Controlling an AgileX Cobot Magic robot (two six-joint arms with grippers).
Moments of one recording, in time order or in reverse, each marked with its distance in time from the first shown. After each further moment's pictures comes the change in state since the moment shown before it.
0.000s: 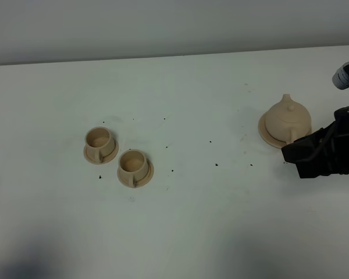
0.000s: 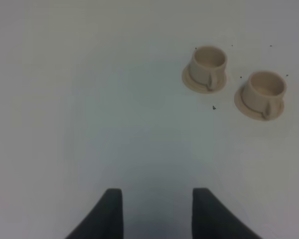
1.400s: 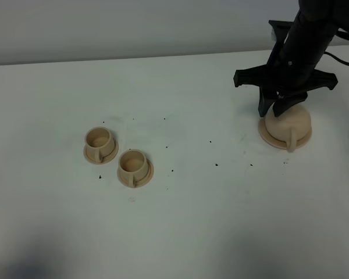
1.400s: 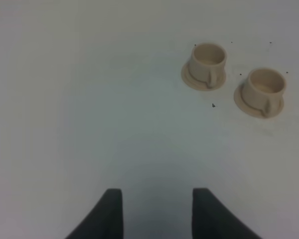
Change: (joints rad) left arm 0.000 0.000 0.001 0.000 -0.001 0.000; right arm 0.089 0.869 -0.996 -0.606 0.539 0.971
